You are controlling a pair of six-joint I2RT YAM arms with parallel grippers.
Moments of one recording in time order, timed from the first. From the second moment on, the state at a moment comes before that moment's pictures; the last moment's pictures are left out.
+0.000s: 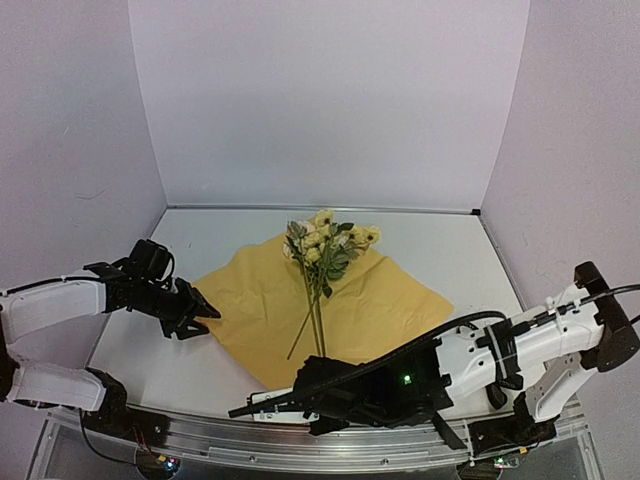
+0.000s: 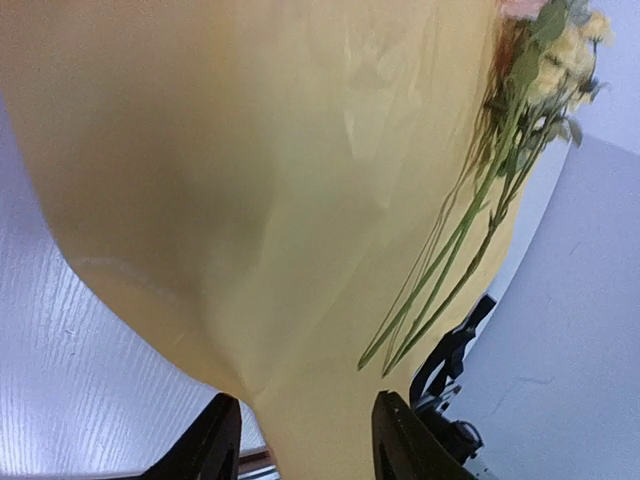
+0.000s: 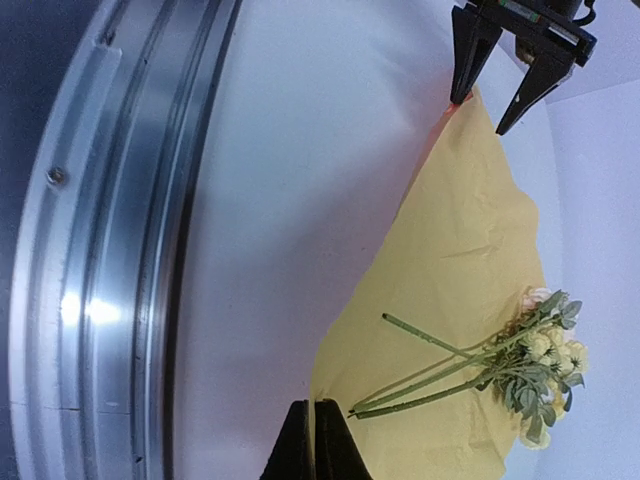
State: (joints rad) left arm -0.43 1.14 0.62 -0.46 0.46 -1.13; right arm 1.59 1.70 1.18 -0.37 0.43 -0.43
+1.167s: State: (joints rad) left arm -0.45 0.99 0.65 -0.35 0.32 -0.91; right arm 1.09 2.12 1.86 -0.88 0.08 -0.33
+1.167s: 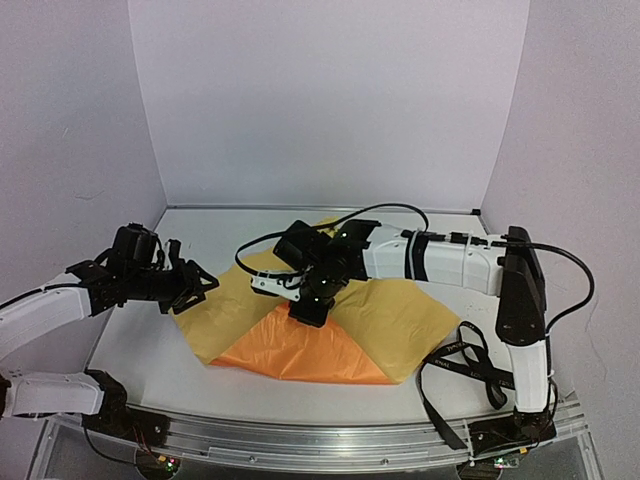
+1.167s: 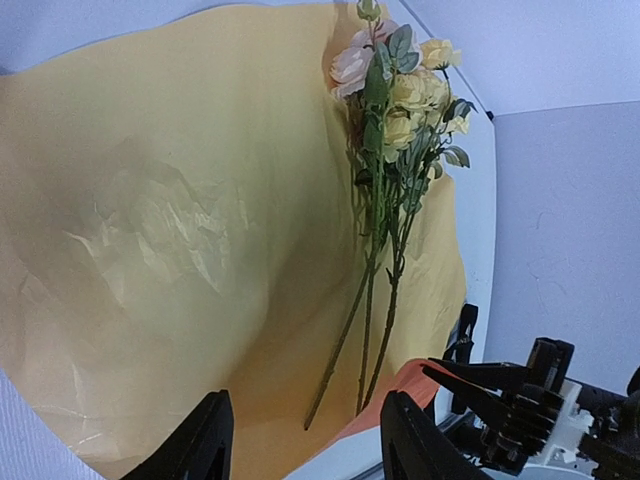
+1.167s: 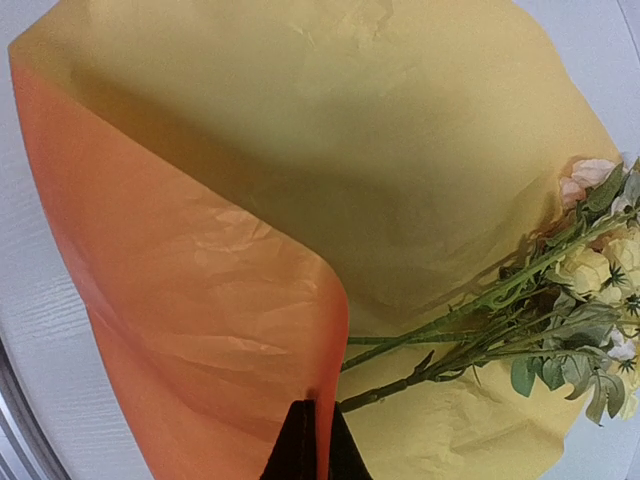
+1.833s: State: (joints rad) left arm -0.45 1.36 0.64 -0.26 0.38 -0.88; right arm 1.09 2.10 1.91 -0.87 0.04 -0.30
